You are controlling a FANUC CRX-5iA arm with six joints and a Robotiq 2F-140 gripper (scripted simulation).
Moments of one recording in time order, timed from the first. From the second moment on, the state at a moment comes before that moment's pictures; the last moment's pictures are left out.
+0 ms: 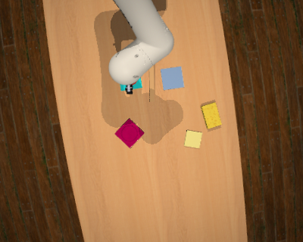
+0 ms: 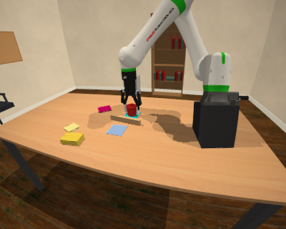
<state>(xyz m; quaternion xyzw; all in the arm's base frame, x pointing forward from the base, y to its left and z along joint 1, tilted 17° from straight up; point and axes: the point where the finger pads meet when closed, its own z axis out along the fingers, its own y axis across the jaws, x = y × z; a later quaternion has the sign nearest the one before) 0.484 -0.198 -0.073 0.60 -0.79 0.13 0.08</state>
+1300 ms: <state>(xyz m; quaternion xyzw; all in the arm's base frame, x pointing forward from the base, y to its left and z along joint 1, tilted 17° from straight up) 0.484 -0.195 -0.063 0.60 -0.79 0.13 0.08</state>
